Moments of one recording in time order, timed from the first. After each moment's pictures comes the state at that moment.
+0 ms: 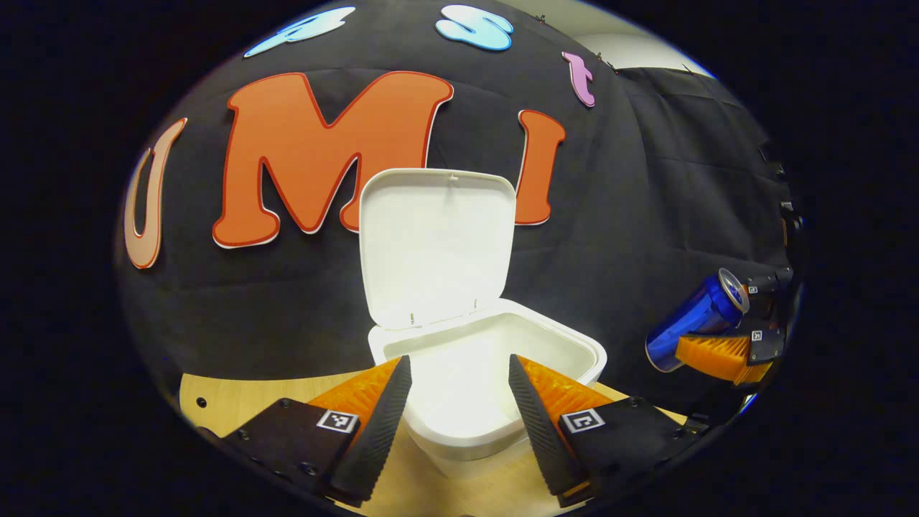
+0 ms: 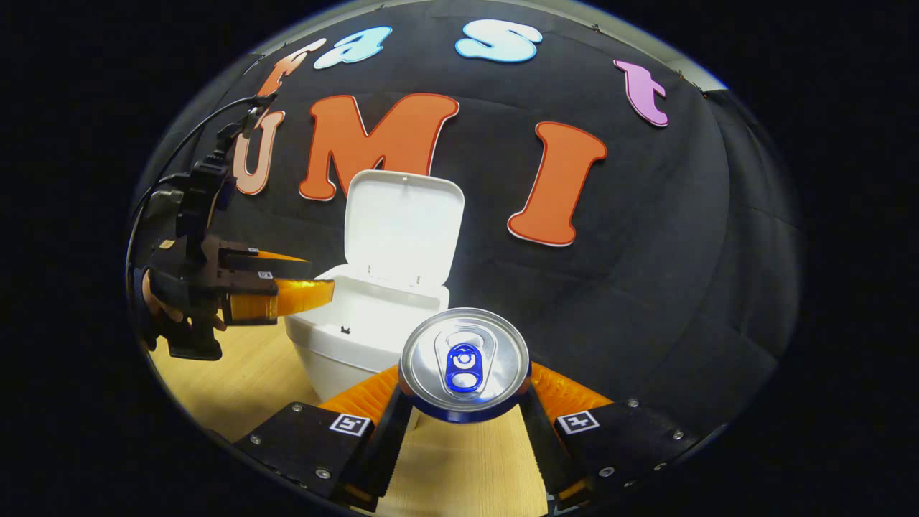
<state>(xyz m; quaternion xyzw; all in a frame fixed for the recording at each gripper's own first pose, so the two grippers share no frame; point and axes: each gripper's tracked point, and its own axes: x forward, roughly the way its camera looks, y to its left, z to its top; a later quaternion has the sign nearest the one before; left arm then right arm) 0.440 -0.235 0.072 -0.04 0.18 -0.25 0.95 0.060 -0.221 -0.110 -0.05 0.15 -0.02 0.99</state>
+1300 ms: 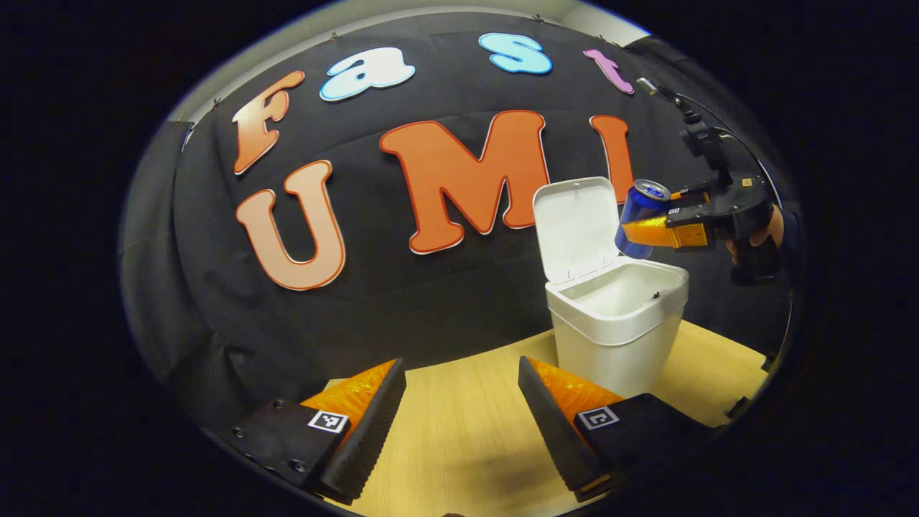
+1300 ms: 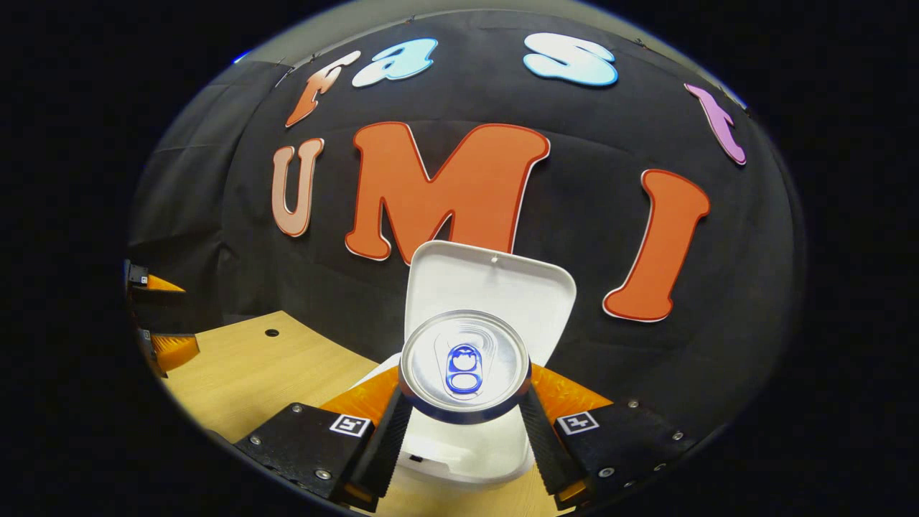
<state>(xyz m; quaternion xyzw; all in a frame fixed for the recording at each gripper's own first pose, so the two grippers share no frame) 0.329 -0.018 0.096 0.09 0.16 -0.03 0.98 0.183 -0.115 -0.066 -0.05 0.08 0.09 0.99</state>
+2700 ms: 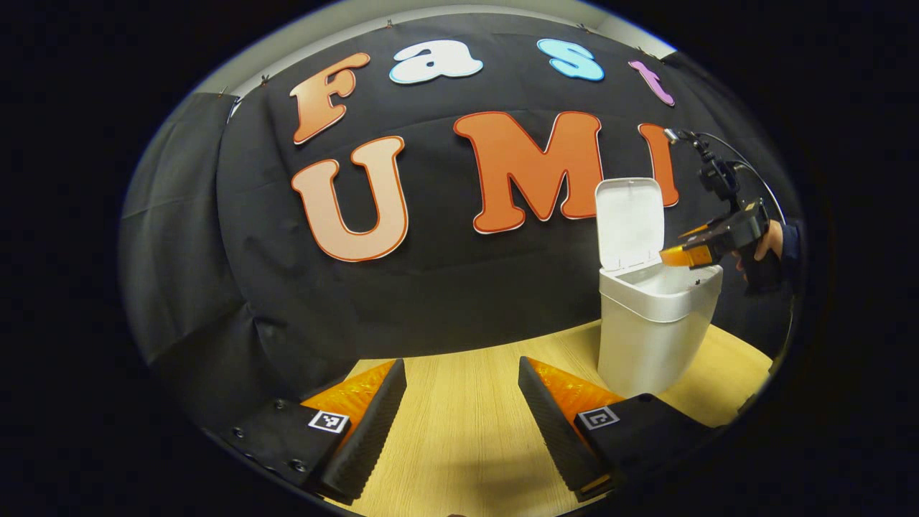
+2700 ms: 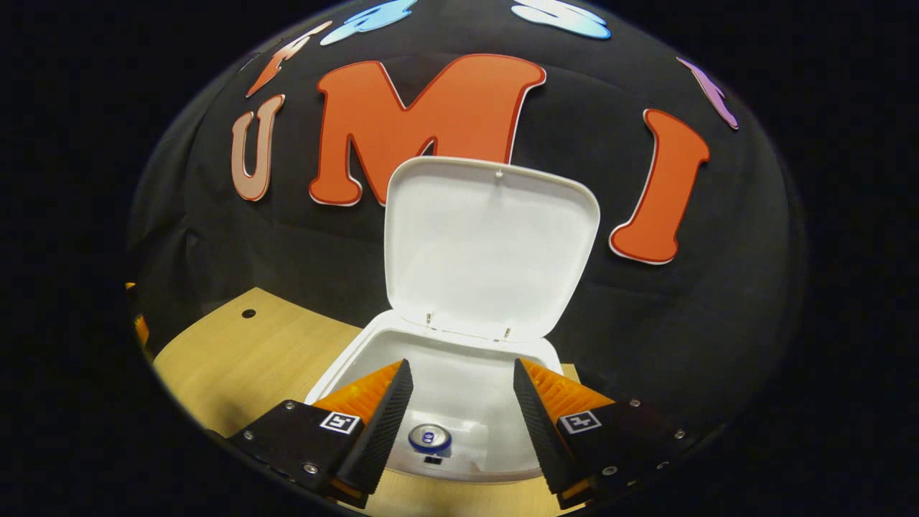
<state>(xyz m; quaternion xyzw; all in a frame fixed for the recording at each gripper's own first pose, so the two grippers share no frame) 0.303 0.069 0.075 0.06 0.16 0.02 0.99 0.208 -0.117 -0.105 -0.03 0.17 0.02 0.98</state>
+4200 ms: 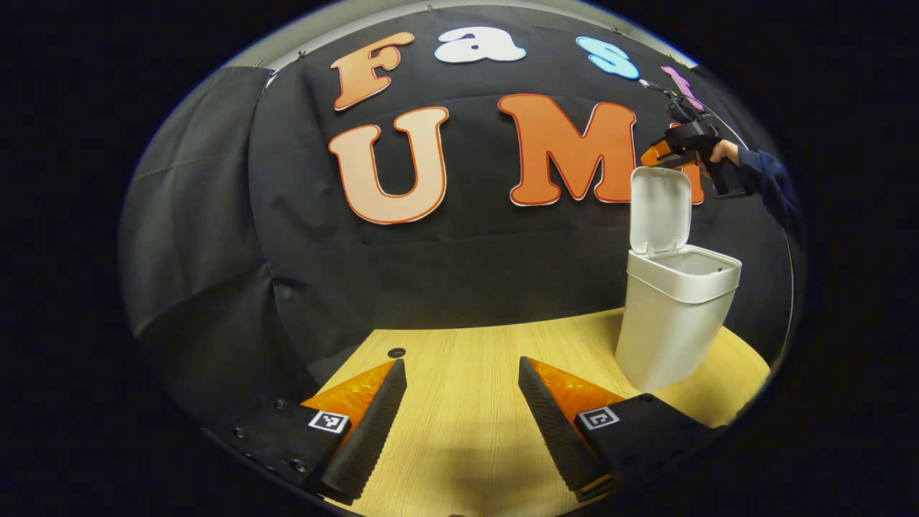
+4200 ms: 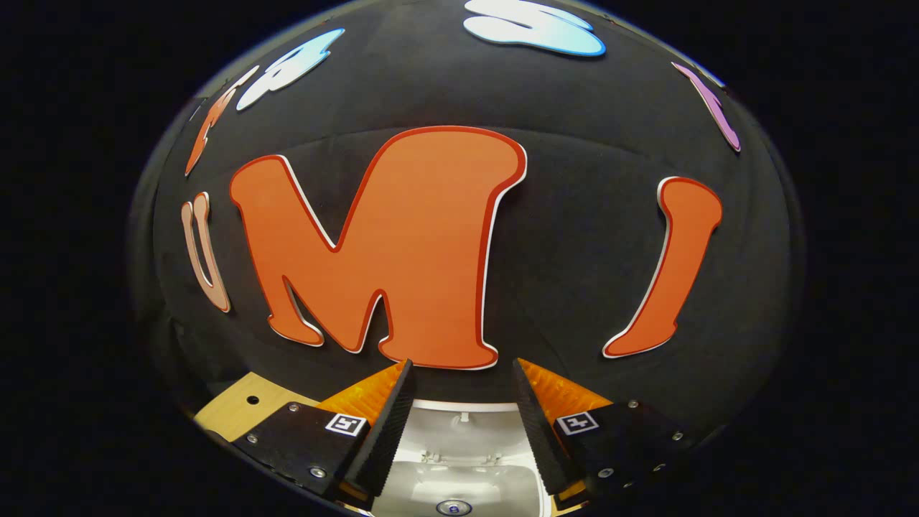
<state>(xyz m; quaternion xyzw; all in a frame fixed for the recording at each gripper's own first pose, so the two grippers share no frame) 0.276 0.111 0.035 0.02 0.19 0.06 0.98 0.307 -0.124 0.025 0.05 0.11 0.00 0.99</state>
